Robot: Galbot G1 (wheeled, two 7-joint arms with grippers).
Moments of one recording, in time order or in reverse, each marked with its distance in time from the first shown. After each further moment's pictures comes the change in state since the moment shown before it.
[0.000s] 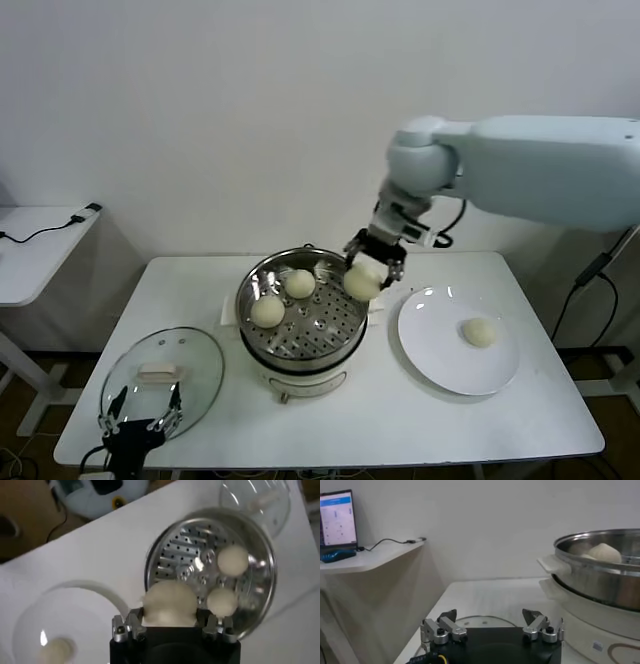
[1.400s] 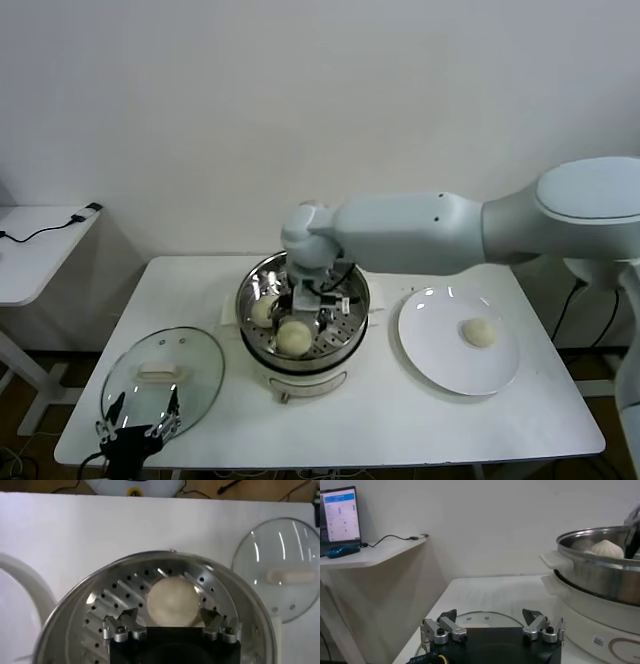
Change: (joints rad) left arm 0.025 -0.004 -0.003 0.000 -0.007 -0.016 -0.004; right arm -0.230 0.224 0.045 -0.166 -0.193 0.105 0.079
